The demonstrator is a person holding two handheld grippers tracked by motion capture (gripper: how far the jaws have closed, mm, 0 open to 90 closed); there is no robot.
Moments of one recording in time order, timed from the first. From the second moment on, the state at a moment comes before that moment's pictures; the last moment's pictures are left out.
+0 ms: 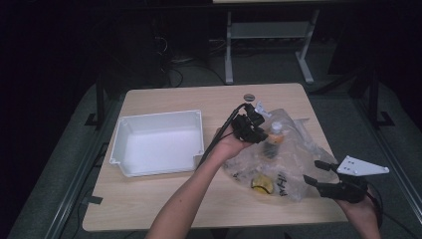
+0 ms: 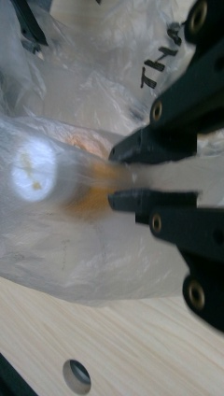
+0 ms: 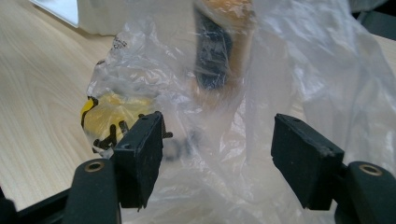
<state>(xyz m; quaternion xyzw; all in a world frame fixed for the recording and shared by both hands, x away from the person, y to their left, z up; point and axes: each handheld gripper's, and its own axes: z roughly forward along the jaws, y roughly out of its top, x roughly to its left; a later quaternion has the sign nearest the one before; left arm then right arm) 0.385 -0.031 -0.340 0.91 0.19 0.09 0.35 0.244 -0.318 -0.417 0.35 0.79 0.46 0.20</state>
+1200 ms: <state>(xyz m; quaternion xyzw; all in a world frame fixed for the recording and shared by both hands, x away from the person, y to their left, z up) 0.389 0.014 -0.425 0.90 0.28 0.07 0.31 0.246 -0.313 -0.422 0.34 0.80 0.44 0.19</state>
